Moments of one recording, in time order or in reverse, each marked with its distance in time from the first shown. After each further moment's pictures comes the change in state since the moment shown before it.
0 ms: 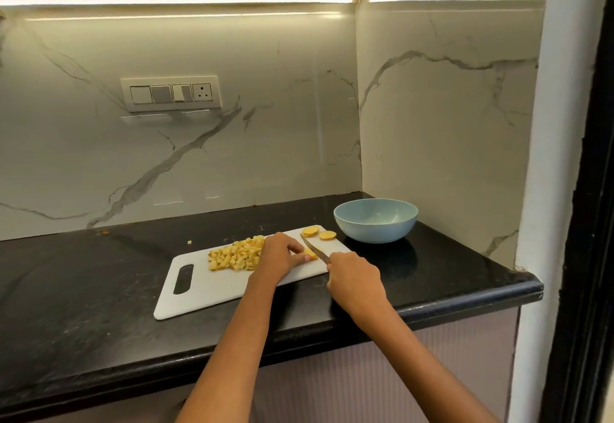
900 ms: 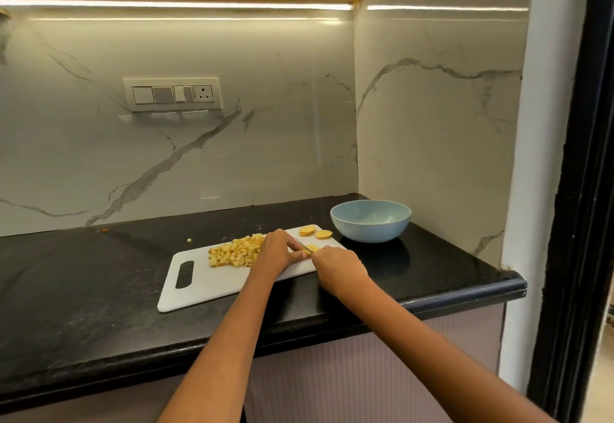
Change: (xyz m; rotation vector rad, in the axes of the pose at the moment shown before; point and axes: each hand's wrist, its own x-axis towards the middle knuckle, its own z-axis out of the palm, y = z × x) left_hand 0.001 -0.002 -0.002 0.046 -0.012 0.072; right_hand 0.010 -0.011 -0.009 -0.228 -0.125 -0.187
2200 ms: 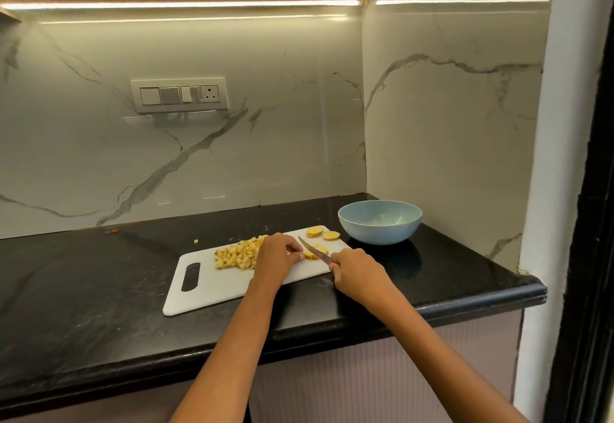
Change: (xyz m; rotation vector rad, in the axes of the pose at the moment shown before) left_hand -0.007 -0.010 0.001 0.002 0.176 -0.001; right_hand 0.009 0.024 0.018 0.360 0.076 0.131
